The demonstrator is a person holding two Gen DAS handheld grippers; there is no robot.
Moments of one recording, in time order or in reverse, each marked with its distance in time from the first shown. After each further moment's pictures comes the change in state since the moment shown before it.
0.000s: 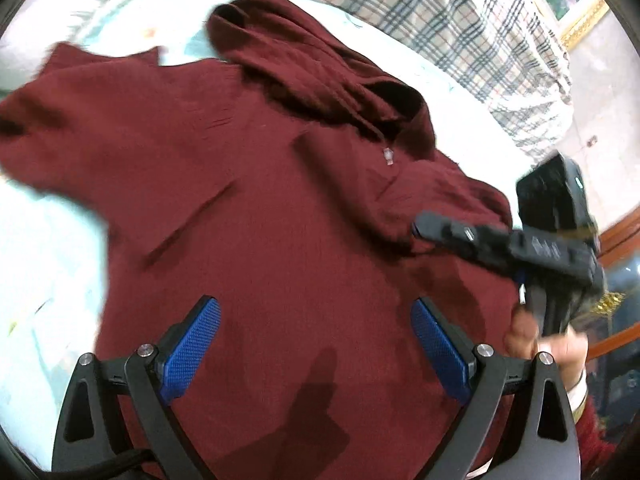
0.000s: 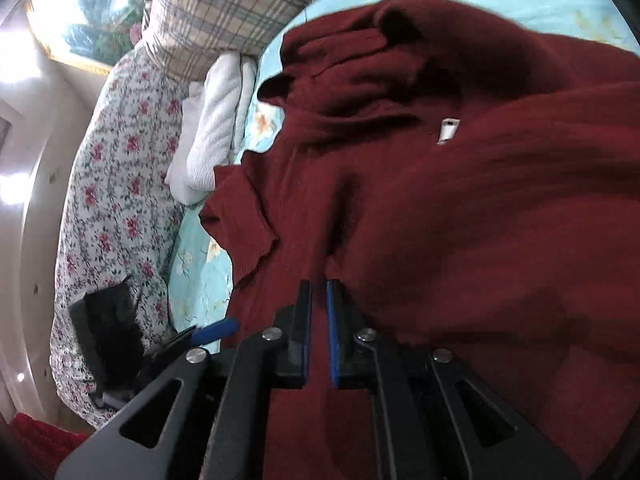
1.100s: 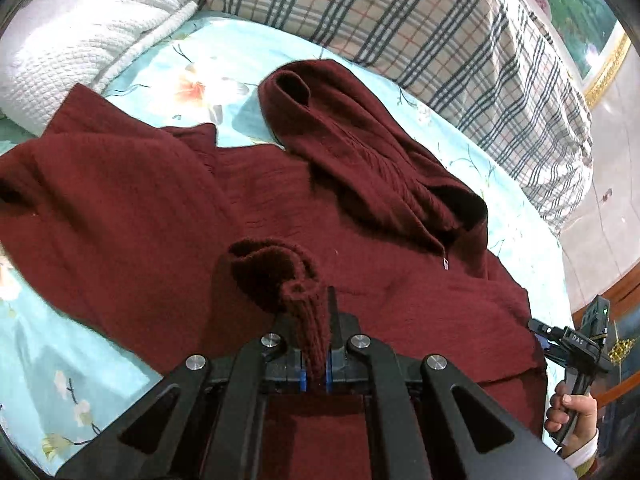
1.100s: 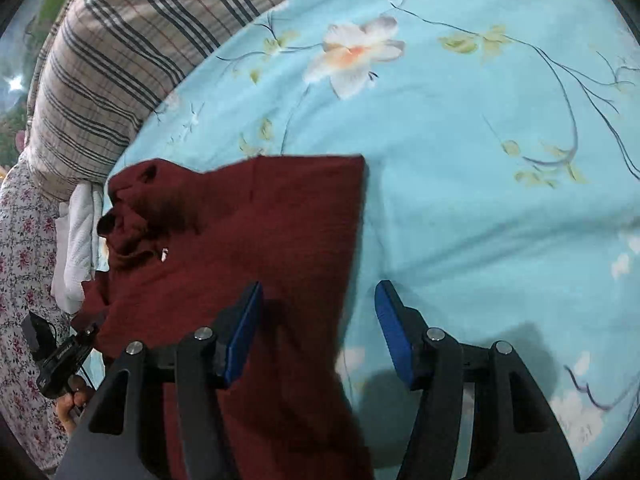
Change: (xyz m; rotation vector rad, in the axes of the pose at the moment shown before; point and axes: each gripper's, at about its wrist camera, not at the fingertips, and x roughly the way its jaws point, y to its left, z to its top) left arm 0.006 0.052 0.065 -0.075 -0.226 0.067; right arm -0.154 -0.099 -0.001 0.187 -0.280 -0.490
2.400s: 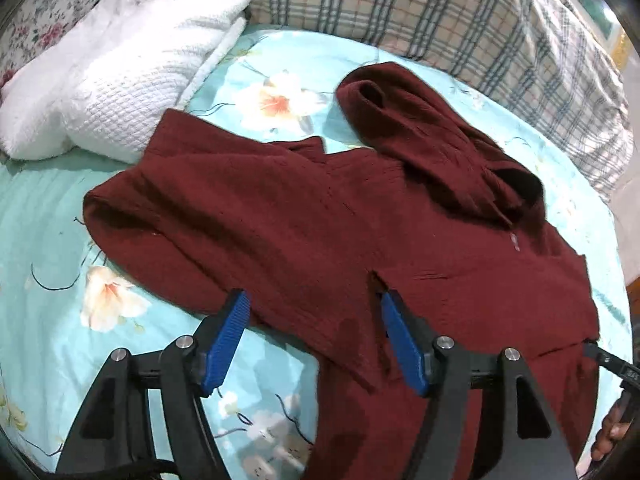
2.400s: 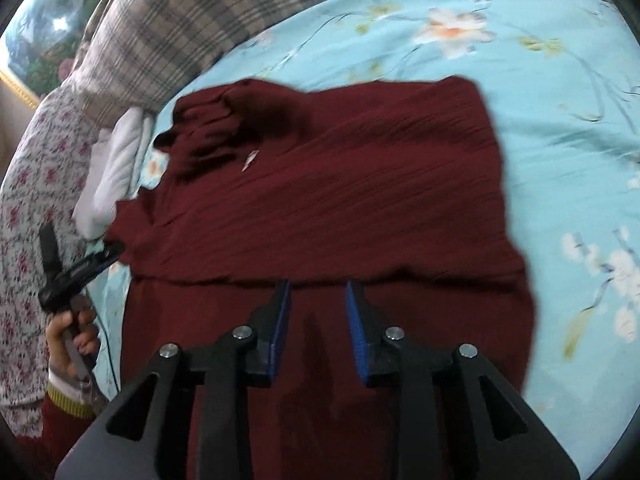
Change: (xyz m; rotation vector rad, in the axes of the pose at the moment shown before) left arm -0.042 0.030 0.000 0.114 0.036 0.214; right arm -0.023 0.076 -0.068 -0.160 0.079 0.069
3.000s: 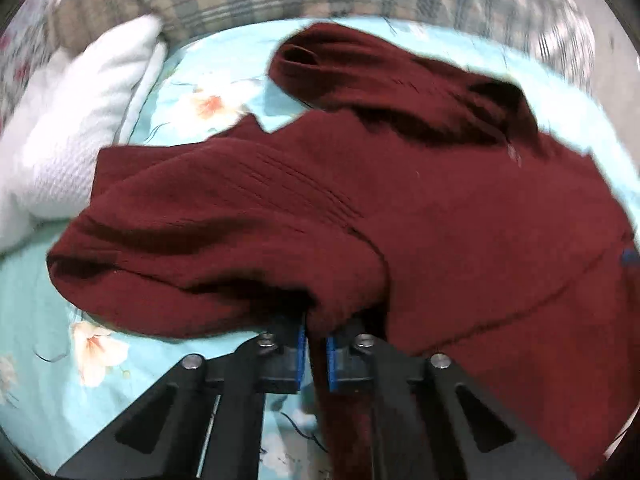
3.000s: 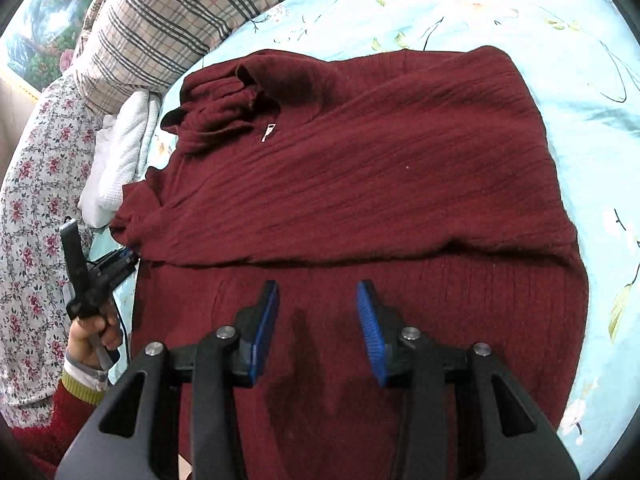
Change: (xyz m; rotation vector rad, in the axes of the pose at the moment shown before) left arm 0.034 -0.014 -0.013 0.284 0.016 0.019; right arm 0.016 0.008 -0.003 0.029 0.040 0.023
